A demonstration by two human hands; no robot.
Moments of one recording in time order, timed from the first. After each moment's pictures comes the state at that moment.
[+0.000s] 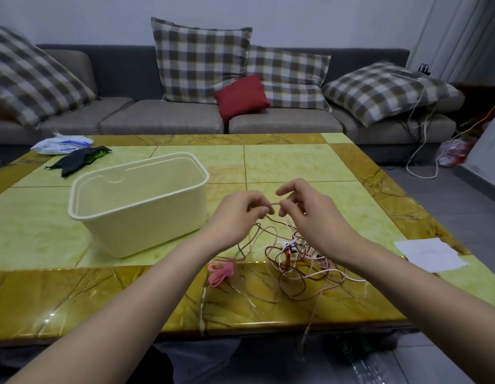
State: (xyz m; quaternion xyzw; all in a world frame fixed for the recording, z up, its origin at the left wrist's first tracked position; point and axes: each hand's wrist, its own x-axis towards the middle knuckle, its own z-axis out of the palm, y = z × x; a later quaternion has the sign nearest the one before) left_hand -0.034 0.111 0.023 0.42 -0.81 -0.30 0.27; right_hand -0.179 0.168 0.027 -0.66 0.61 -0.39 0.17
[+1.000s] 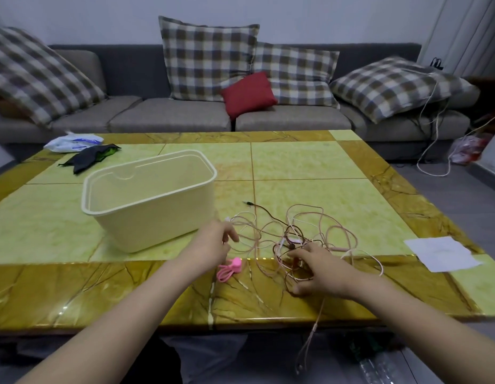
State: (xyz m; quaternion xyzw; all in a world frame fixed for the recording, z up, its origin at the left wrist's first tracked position) left_hand 0.016 0.110 -0.026 0.54 -0.80 -0.21 0.12; right_hand -0.204 0.178 -0.055 -0.70 0.68 -0.01 0.22
